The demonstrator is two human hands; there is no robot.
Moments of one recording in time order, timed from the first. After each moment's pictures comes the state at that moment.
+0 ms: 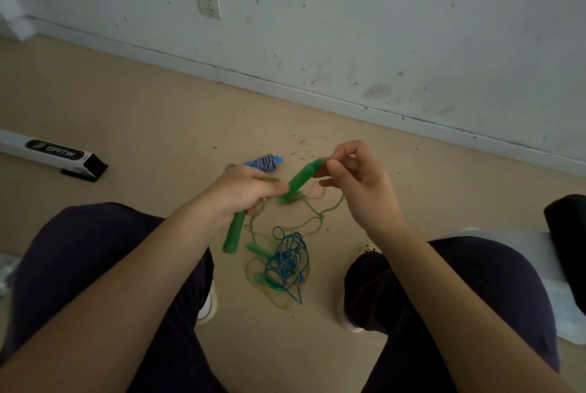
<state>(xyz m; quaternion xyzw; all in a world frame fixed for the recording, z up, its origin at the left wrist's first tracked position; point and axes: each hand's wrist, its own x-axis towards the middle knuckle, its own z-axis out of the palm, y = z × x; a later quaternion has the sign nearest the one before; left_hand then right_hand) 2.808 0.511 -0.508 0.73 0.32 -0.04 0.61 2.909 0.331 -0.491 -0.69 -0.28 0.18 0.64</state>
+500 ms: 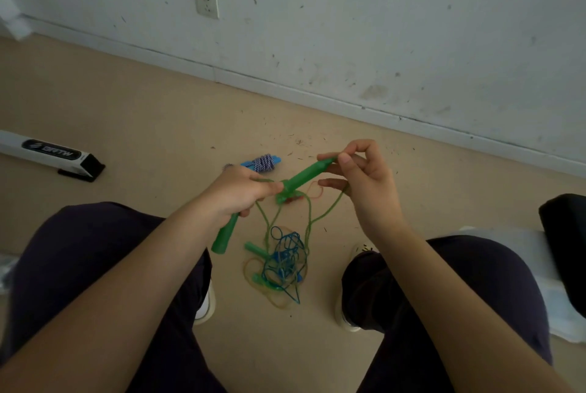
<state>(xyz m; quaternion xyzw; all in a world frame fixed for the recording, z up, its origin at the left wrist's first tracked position) 2.809 0.511 -0.514 0.73 0.35 -0.04 0.58 2.911 0.331 -0.488 -0.63 -0.21 0.21 0.72</state>
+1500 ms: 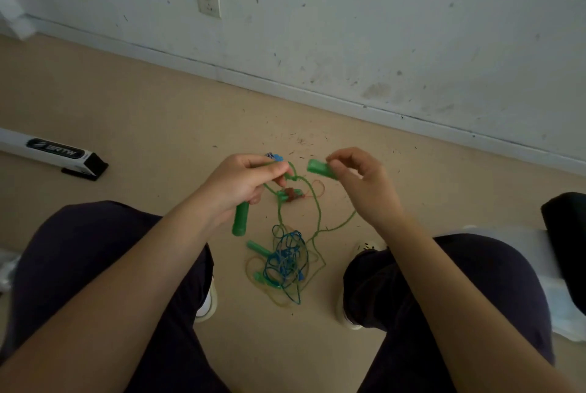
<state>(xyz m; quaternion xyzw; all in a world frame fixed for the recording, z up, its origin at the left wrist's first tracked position) 2.797 0.505 -0.487 0.68 0.23 0.04 0.69 2.923 0.324 -0.494 -0.81 -0.28 0.14 0.49</state>
